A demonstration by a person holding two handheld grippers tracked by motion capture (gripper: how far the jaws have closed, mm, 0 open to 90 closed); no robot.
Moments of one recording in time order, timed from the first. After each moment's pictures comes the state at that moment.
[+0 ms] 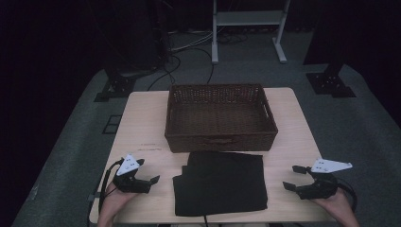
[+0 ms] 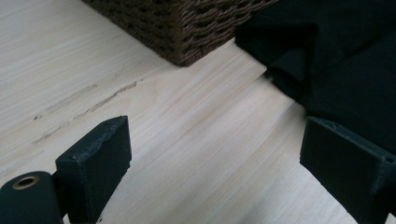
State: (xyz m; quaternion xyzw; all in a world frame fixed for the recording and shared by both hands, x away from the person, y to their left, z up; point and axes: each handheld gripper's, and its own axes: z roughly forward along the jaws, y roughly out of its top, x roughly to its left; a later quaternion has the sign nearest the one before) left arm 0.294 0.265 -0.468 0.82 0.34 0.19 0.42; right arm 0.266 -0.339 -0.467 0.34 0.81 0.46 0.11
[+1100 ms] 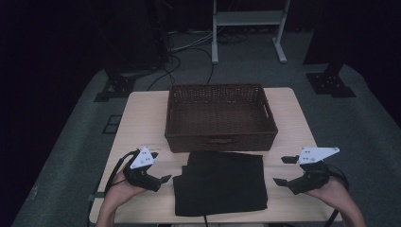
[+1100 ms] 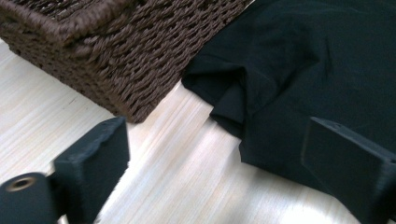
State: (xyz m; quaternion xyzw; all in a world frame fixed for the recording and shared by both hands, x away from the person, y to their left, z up) left arm 0.296 0.216 -0.416 0.87 0.24 0.18 0.39; right arm 0.276 -0.293 -0.405 0.25 0.87 0.42 0.11
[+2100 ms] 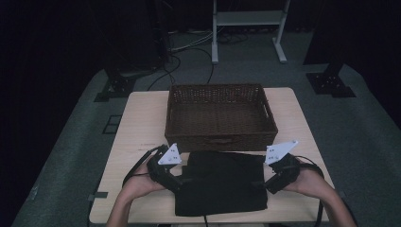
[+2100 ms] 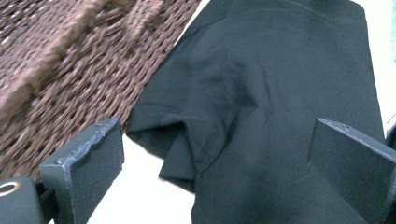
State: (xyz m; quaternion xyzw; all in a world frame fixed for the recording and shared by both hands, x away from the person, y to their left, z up) left arm 0.303 0.147 -0.398 0.91 0.14 0.13 0.36; right arm 0.294 -0.220 -0.392 0.14 0.92 0.35 0.07
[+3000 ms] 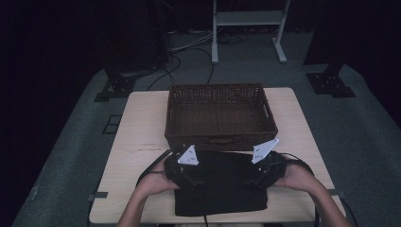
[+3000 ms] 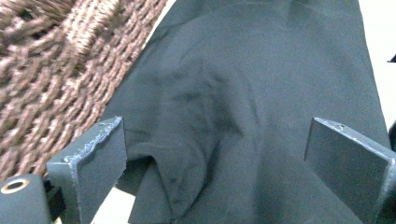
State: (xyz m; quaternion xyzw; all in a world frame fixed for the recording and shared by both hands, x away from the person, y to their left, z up) left arm 0.315 0.109 -0.416 0.93 0.11 0.10 0.33; right arm 0.319 -0.198 -0.419 0.13 0.94 0.30 0.05
